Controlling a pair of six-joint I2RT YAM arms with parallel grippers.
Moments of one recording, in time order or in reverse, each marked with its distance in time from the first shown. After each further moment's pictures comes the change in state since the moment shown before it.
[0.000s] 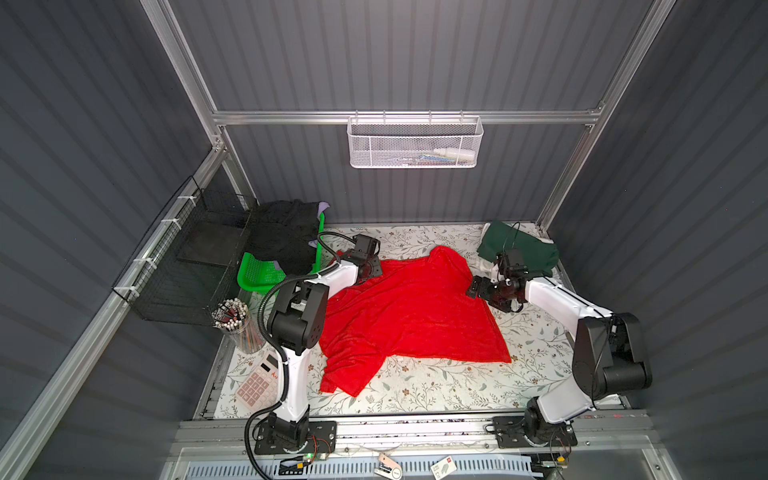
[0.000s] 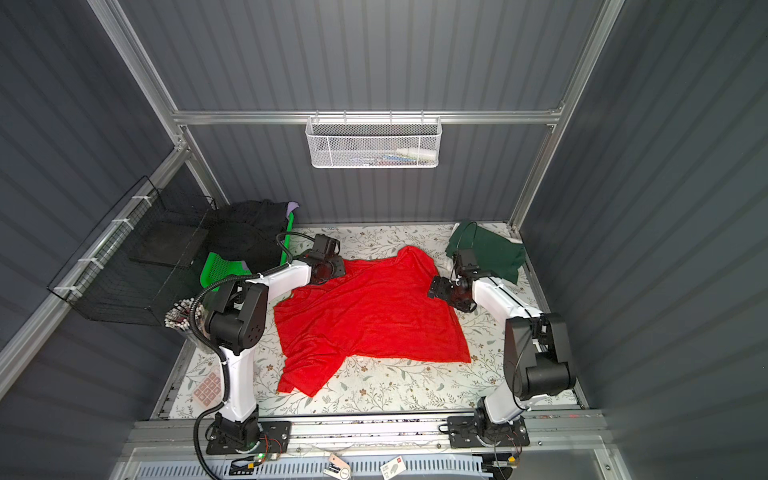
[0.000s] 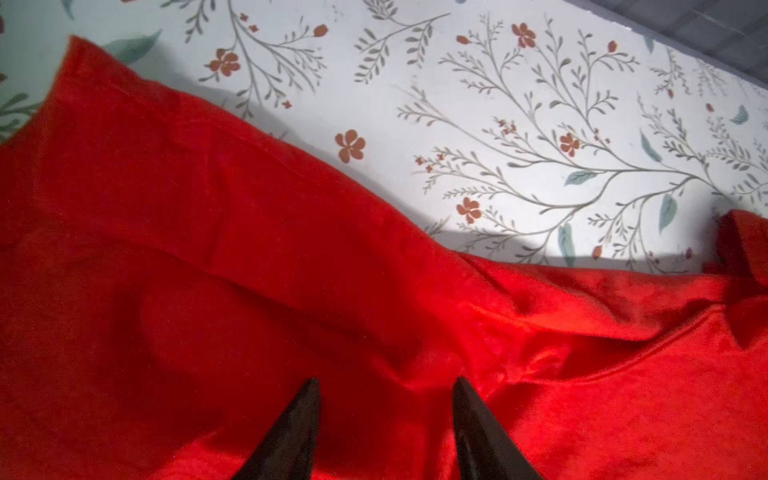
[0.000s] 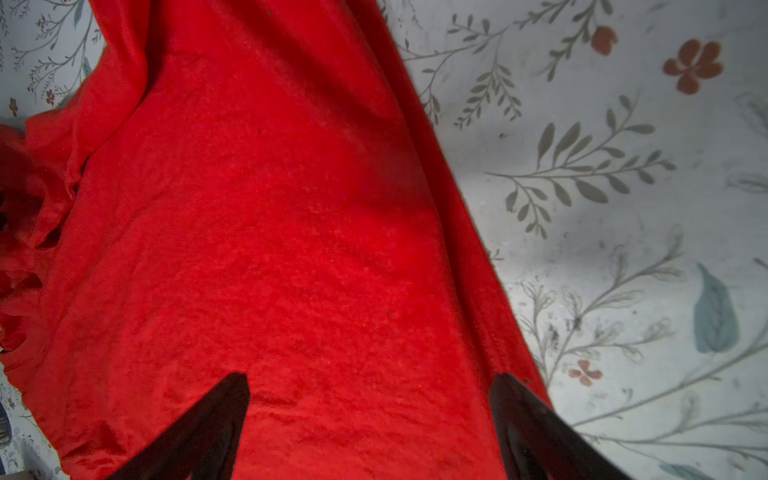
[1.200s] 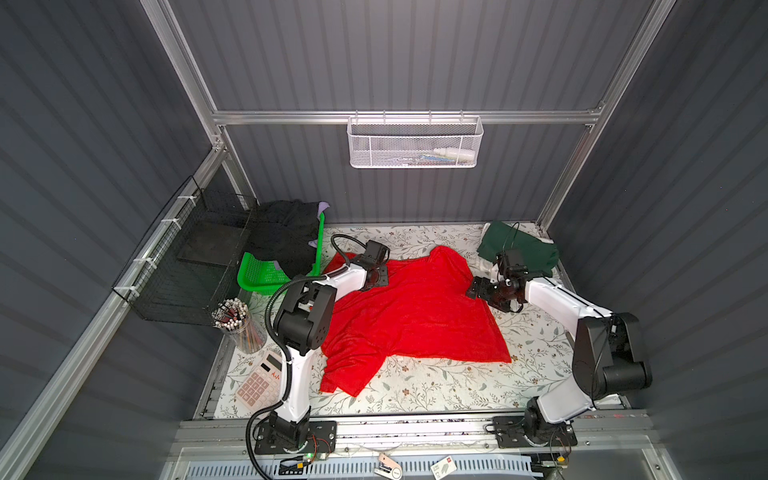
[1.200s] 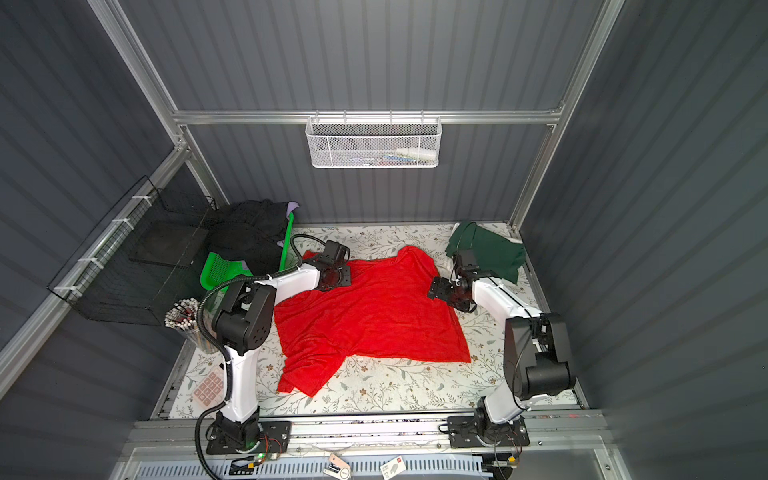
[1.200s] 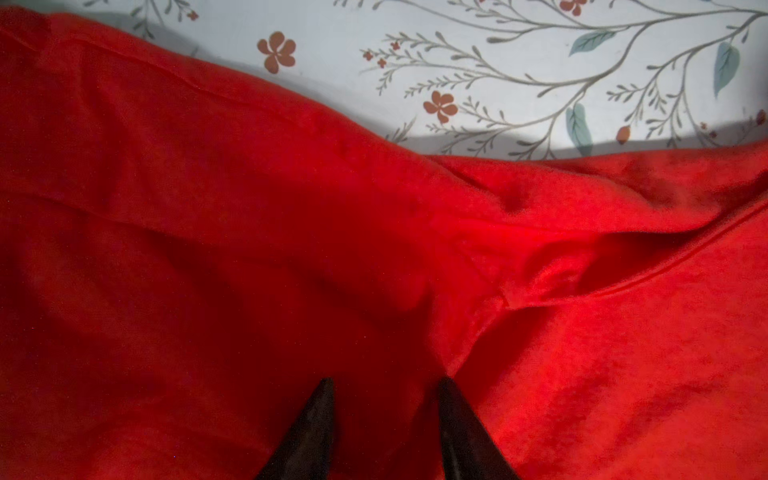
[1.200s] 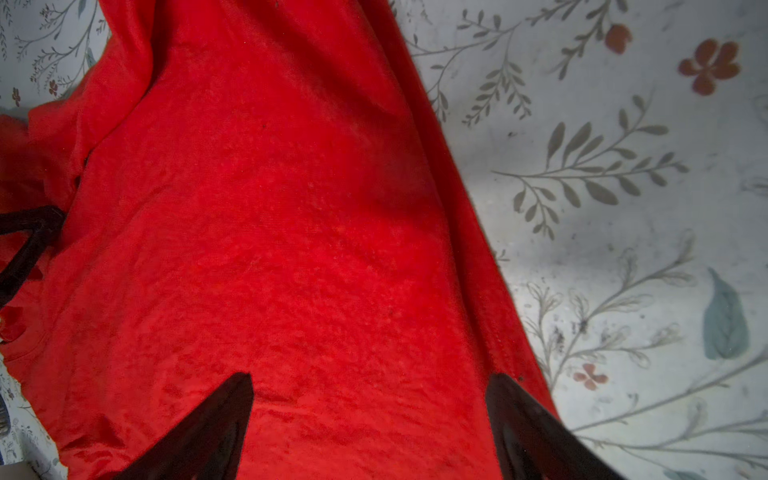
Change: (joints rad) left arm -0.060 0.017 -0.014 -0.073 -0.045 0.129; right arm 0.000 0.000 -0.003 0.005 -0.011 -0.019
